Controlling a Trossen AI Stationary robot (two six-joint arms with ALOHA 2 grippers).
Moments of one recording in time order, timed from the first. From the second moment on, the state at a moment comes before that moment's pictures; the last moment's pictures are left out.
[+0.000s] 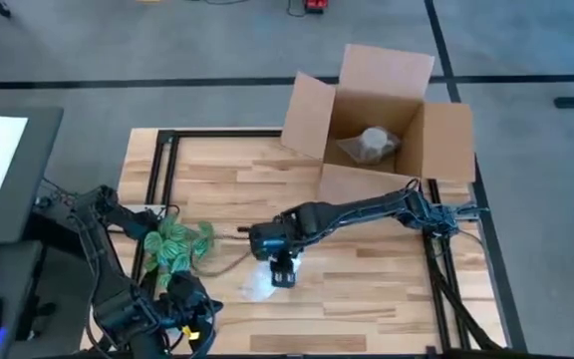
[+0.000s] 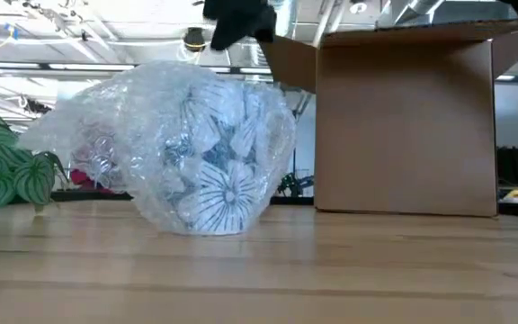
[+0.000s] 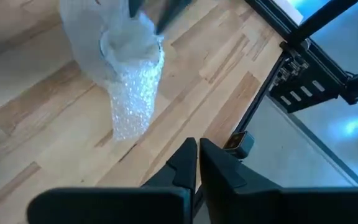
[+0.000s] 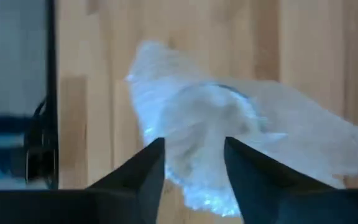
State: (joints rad) left arm -1.01 1.68 1.73 -1.30 -0.77 -1.72; right arm 0.24 2.26 2.32 -1.20 -0.12 0.18
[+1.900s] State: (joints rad) left arm -1.02 1.68 1.73 -1.29 -0.80 -1.69; right arm 0.42 1.66 2.32 -1.16 0.72 0.26
